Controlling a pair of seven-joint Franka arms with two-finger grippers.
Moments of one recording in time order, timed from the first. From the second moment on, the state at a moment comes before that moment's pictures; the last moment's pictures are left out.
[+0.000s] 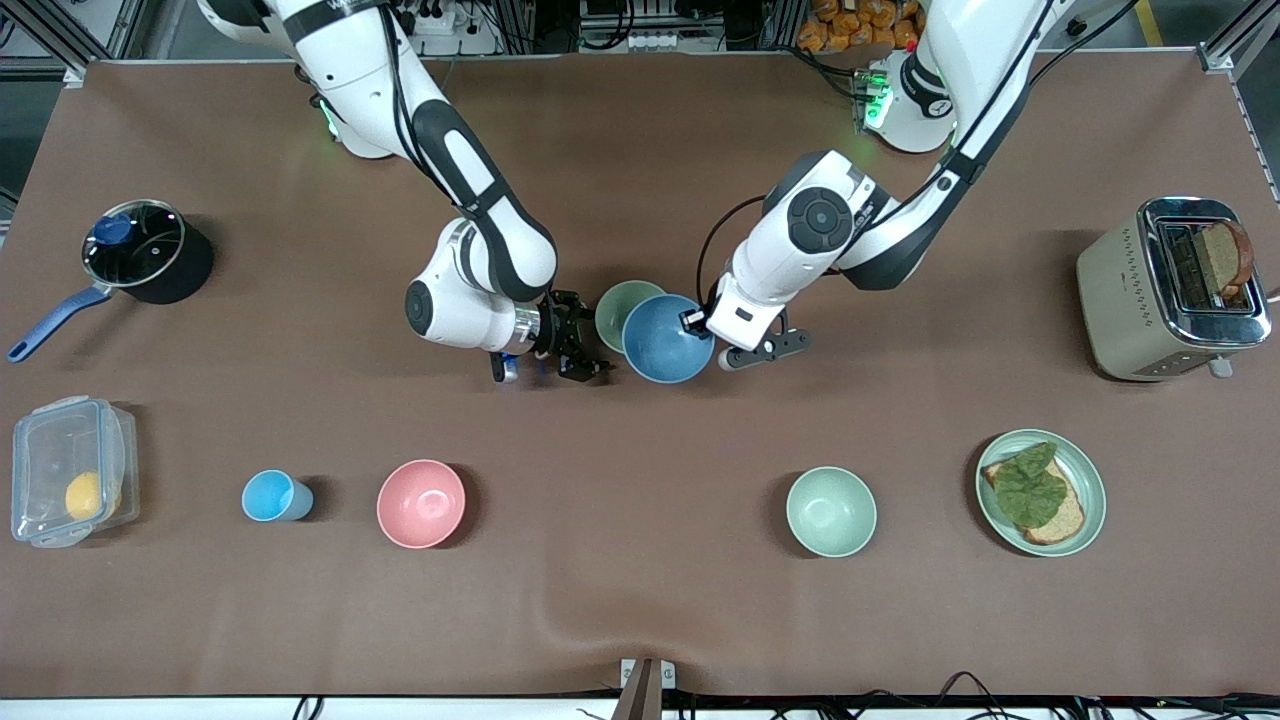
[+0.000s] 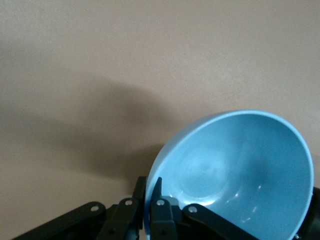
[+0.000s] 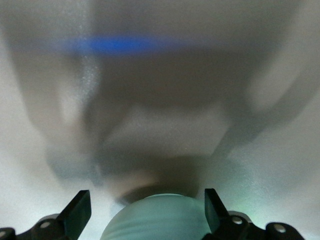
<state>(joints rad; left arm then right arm) -0.11 0.45 -0.61 -1.93 0.00 2.44 -0.99 0.63 0.61 -0.02 -1.95 1.19 2.44 0.99</state>
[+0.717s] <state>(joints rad) -0.17 0.50 -0.62 -1.94 0.00 2.50 -1.05 0.63 0.61 -0.02 -1.95 1.20 2.44 0.97</state>
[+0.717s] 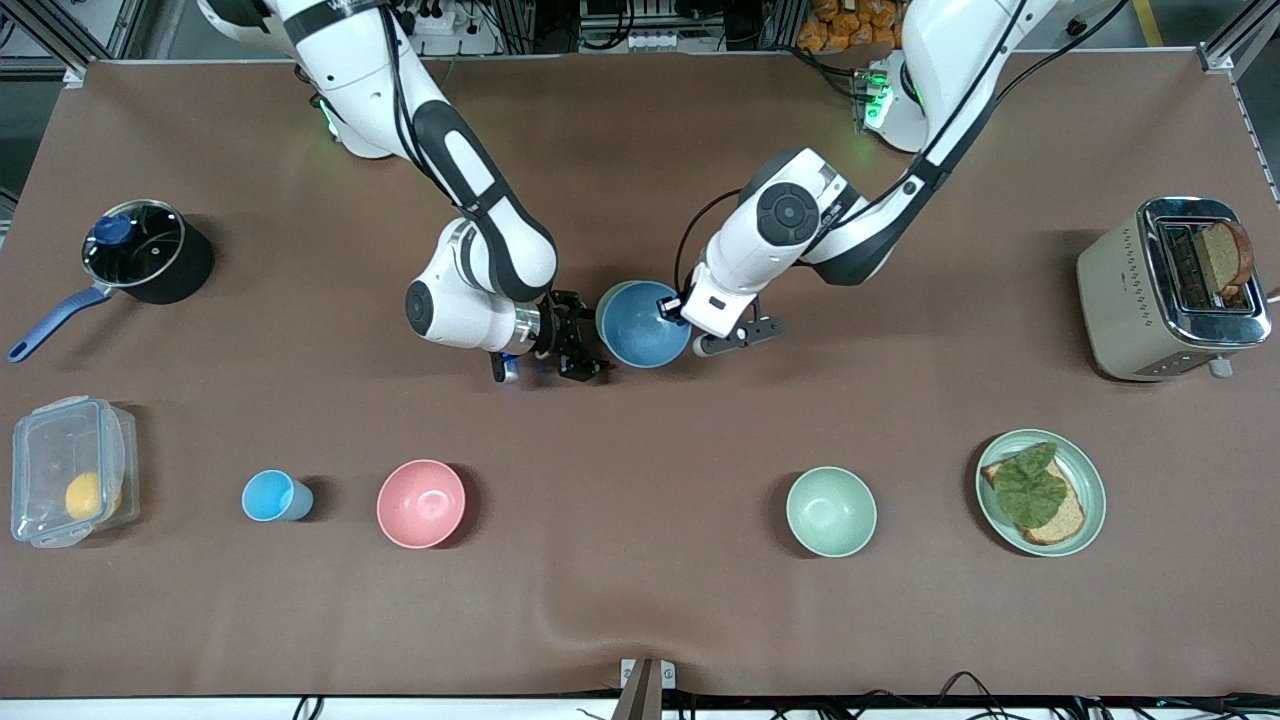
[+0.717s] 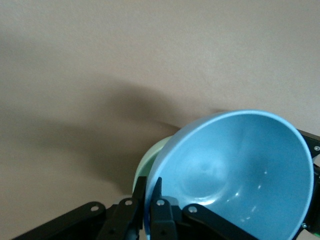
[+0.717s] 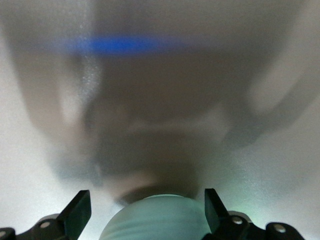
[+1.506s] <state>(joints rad) -0.21 0.56 -0.61 -1.93 0.00 2.51 -1.09 0.63 0.62 -0.02 -1.96 1.20 2.44 0.95</state>
